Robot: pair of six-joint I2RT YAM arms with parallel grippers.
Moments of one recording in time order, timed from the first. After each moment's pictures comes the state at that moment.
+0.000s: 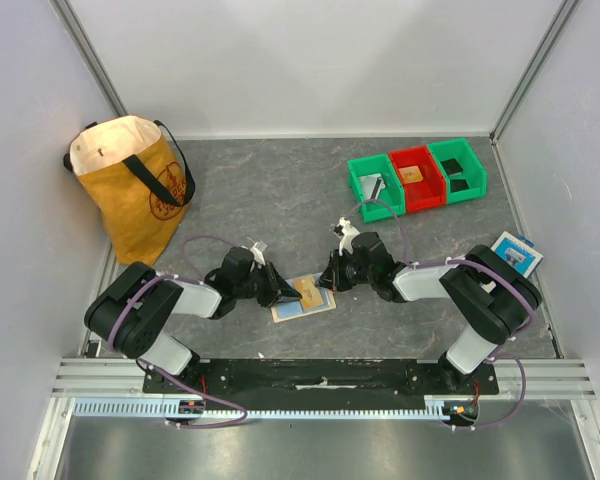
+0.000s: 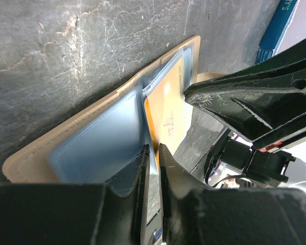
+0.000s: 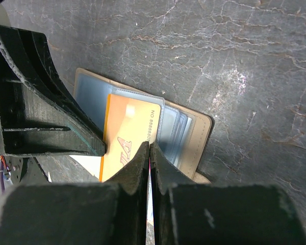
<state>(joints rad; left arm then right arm) -0.55 1.52 0.34 0.51 0.48 -1.06 0.69 1.66 0.58 0.45 -0.35 0.57</state>
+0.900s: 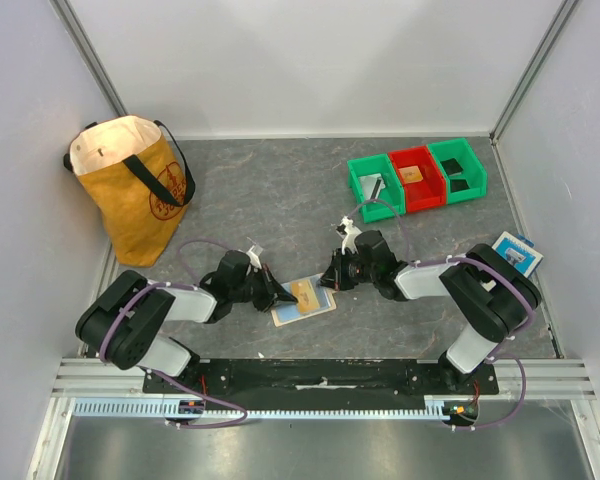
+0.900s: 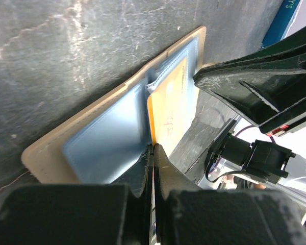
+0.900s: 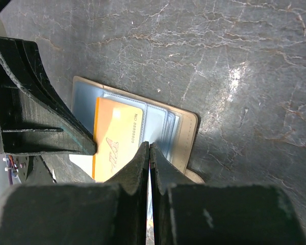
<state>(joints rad) -0.55 1.46 0.30 0.48 0.48 -1.08 0.65 1.67 0.58 0.45 -0.39 0.58</state>
